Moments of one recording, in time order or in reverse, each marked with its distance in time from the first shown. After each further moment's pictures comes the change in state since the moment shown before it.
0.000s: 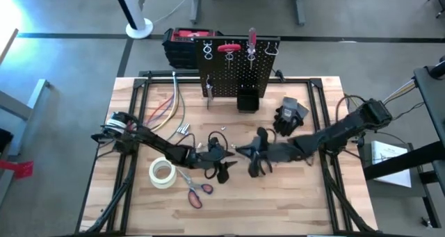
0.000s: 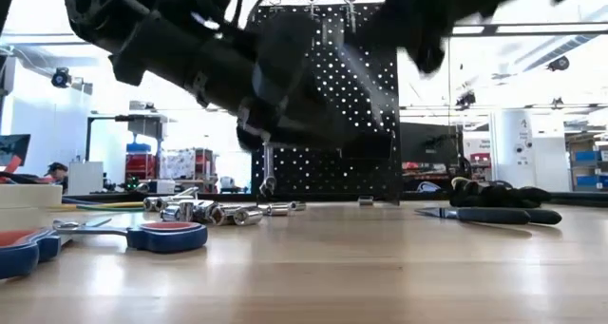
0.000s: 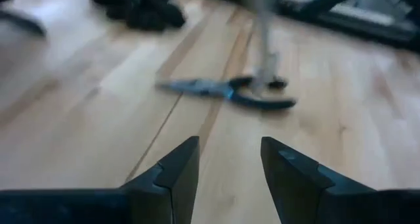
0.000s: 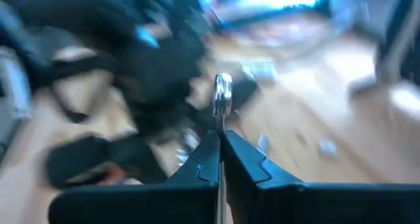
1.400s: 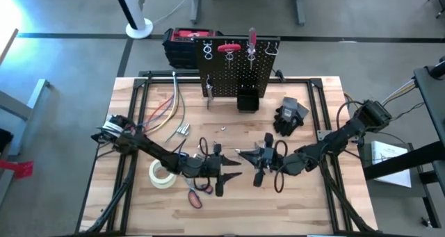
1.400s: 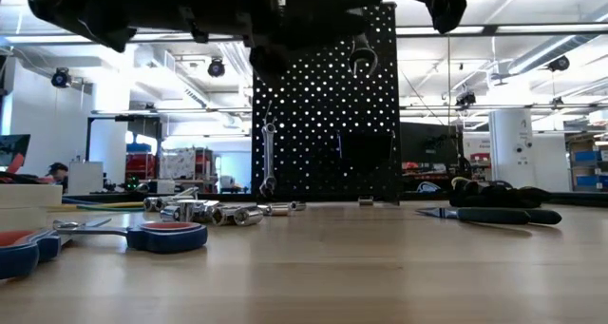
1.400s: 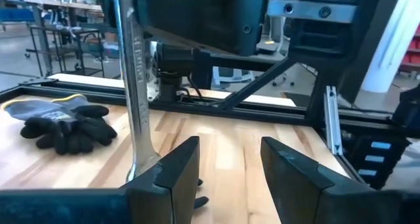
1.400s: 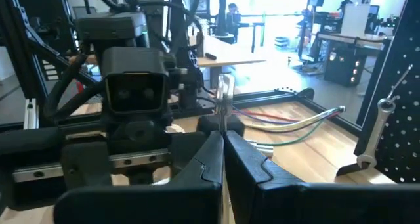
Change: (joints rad) left arm -0.104 -0.008 0.003 0.391 -0.009 0.238; right arm 0.163 0.027 -0.032 0.319 0.271 -0.241
